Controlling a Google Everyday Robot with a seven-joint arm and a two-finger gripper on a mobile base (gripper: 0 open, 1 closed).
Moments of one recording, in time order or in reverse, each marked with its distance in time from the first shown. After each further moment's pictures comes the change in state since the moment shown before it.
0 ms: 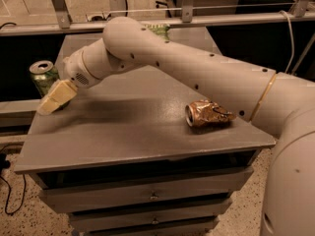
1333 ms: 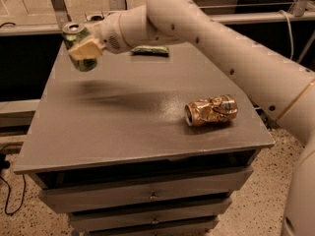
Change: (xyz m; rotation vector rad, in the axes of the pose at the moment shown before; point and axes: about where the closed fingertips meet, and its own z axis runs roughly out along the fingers) arm -0.030 -0.078 -0.094 0.153 -0.141 0.014
